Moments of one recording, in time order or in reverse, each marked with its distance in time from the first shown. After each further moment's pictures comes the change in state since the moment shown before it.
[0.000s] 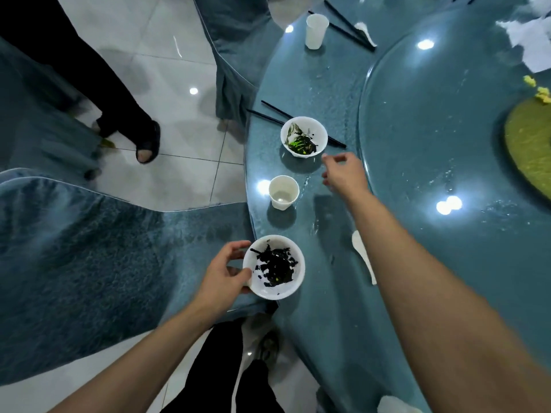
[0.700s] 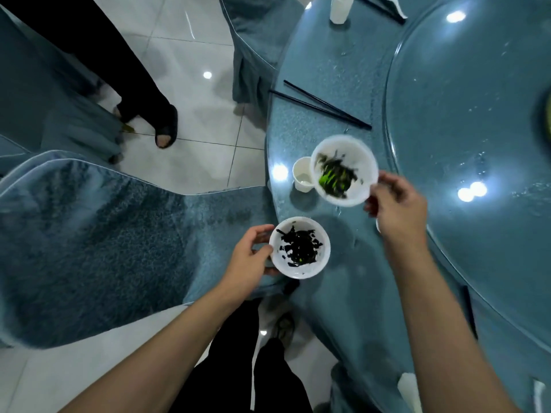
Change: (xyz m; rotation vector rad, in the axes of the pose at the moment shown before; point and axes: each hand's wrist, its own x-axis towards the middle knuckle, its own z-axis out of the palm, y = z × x) left_hand -0.008 0.009 0.001 -0.072 0.022 -0.070; right_hand -0.171 0.000 -0.034 0.410 0.182 -0.122
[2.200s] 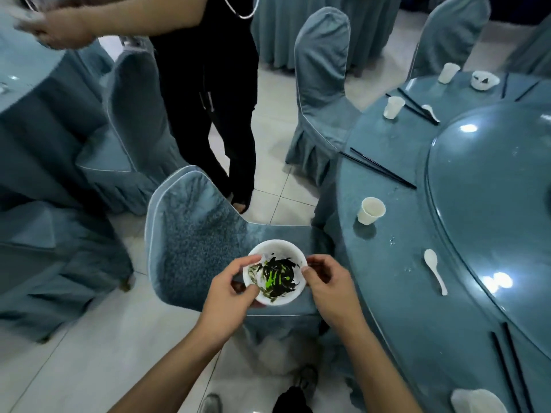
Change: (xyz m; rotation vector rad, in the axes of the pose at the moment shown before) left_hand -0.182 -0.007 -0.183 -0.070 0.203 0.278; right_hand -0.253 0.012 0.110 -0.262 -0.521 -0.143
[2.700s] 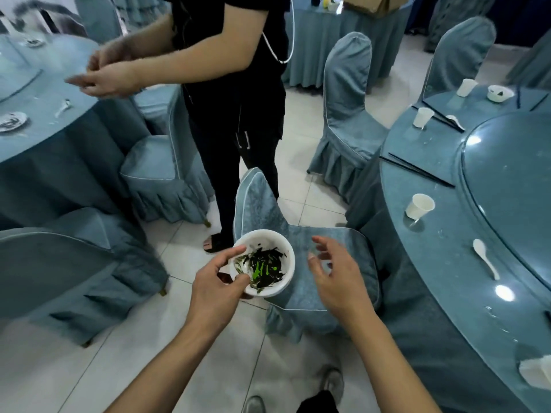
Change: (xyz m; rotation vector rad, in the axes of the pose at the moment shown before) left_hand -0.053 0.018 -0.205 0.190 0.182 0.130; right_hand -0.082 -0.071 0.157 -0.287 0.071 -0.277
